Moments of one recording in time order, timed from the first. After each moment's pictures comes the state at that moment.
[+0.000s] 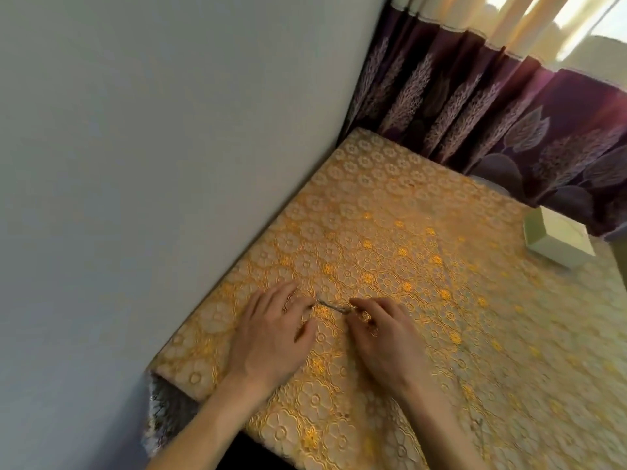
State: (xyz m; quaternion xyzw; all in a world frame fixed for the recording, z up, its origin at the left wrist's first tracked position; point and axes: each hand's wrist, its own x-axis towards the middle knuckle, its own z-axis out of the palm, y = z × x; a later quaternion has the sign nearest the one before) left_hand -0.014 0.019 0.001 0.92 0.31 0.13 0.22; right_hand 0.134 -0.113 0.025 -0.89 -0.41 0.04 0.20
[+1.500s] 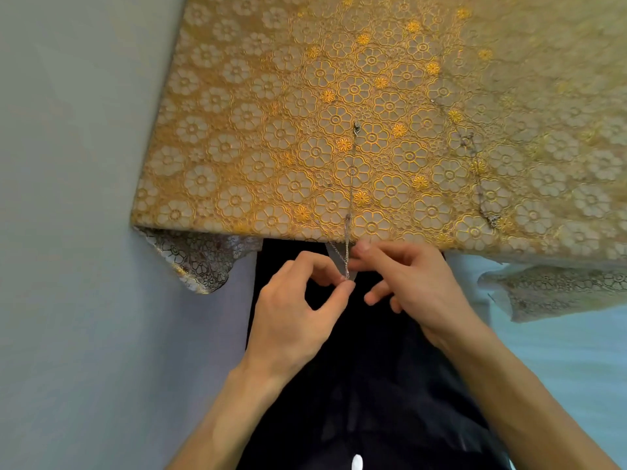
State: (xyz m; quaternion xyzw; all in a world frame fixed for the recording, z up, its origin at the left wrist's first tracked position) left_hand -0.146 -0.128 0.011 0.86 0.23 0.08 0.45; right_hand -0.034 -0.254 0.023 -0.75 0.01 0.39 0.53
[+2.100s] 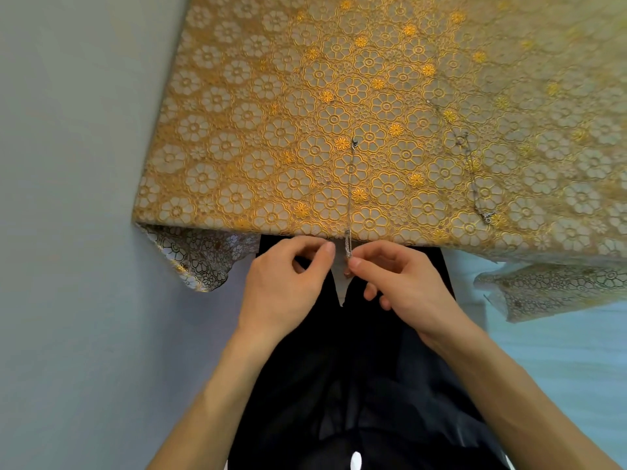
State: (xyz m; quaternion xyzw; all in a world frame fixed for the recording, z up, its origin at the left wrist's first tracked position) left_hand -0.126 -0.108 0.015 0.83 0.32 -0.01 0.46; right_hand -0.044 -0.260 0.010 -0.72 -0.03 0.39 0.57
